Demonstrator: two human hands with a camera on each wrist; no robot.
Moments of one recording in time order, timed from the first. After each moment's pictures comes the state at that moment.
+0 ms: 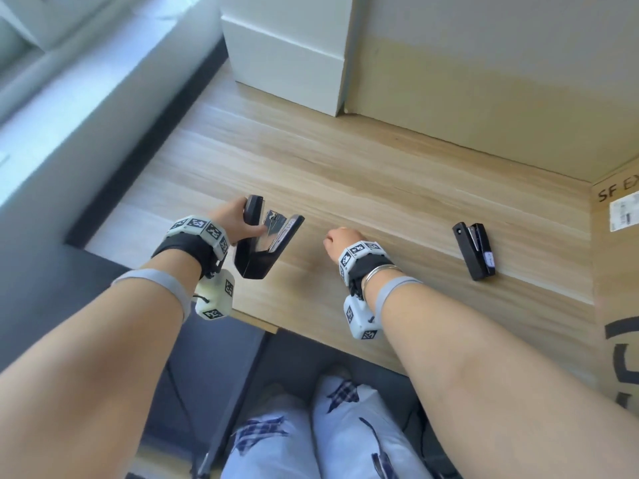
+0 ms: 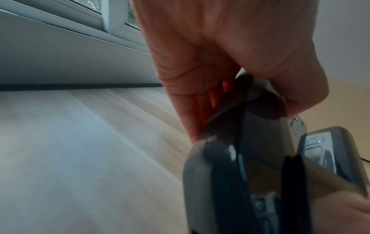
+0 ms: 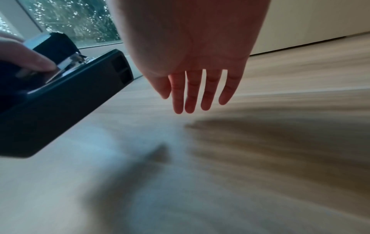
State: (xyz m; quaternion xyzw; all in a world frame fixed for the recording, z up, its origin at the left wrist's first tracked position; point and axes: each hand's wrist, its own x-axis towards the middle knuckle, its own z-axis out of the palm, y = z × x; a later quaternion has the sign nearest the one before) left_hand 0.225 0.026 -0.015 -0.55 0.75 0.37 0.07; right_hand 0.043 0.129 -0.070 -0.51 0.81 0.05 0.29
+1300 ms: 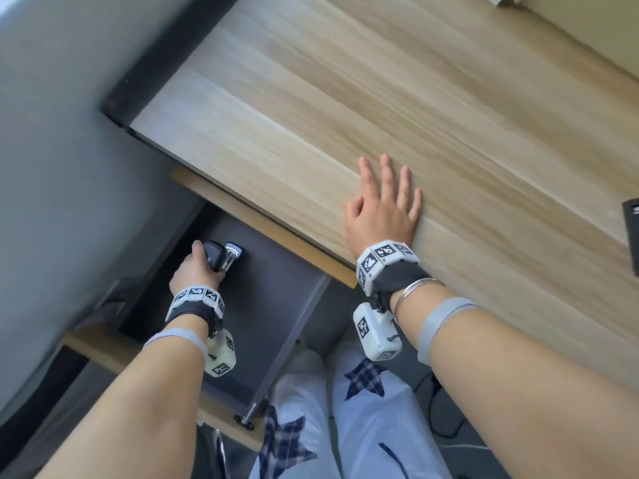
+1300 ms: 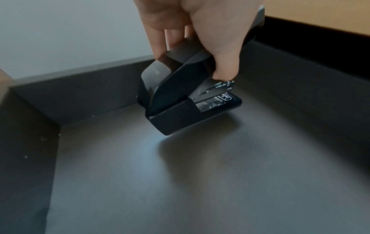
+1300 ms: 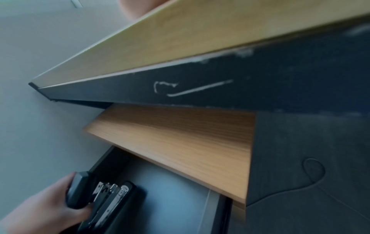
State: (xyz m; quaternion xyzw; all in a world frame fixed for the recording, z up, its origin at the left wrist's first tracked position) left_hand 0.473 0.100 -0.270 -0.77 0.56 0.29 0.12; right_hand 0.212 0.124 -0.164 -0.49 0.87 -0.07 0.00
